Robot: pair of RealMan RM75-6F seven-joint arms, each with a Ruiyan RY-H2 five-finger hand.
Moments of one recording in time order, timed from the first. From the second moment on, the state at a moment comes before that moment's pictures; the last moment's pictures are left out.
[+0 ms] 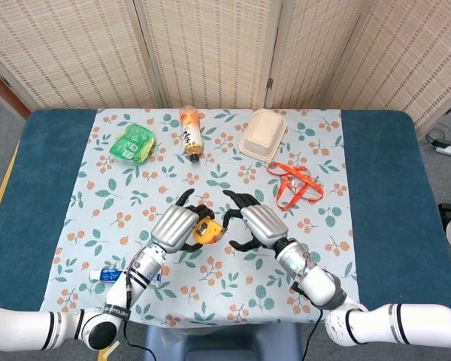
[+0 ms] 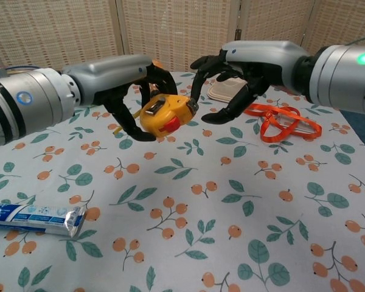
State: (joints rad) left arm -0.86 -1.52 -0.20 -1.79 1.02 1.07 0.53; right arm 0.83 -1.37 0.24 -1.92 -0.90 0.92 -0.20
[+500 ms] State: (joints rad) left arm -0.86 -1.52 -0.20 -1.78 1.01 1.07 0.52; right arm 0.85 -1.40 0.23 -1.89 -0.88 0.94 -0.21
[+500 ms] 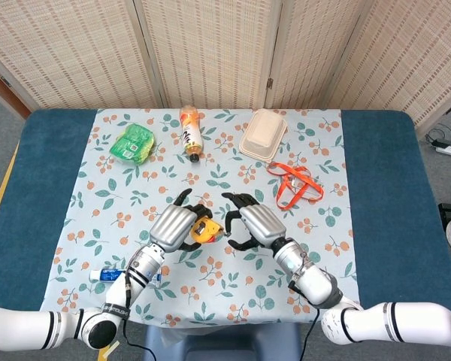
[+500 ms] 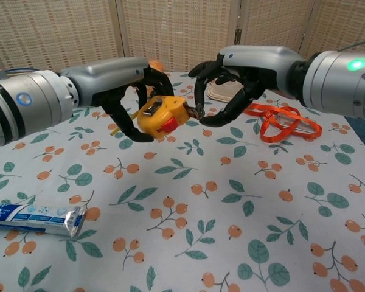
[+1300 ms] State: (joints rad) left arm -0.87 -1.55 -0.19 -1.75 0.98 1.08 0.57; right arm 0.86 -1.43 0.23 -1.87 -0.84 0.97 -0.24
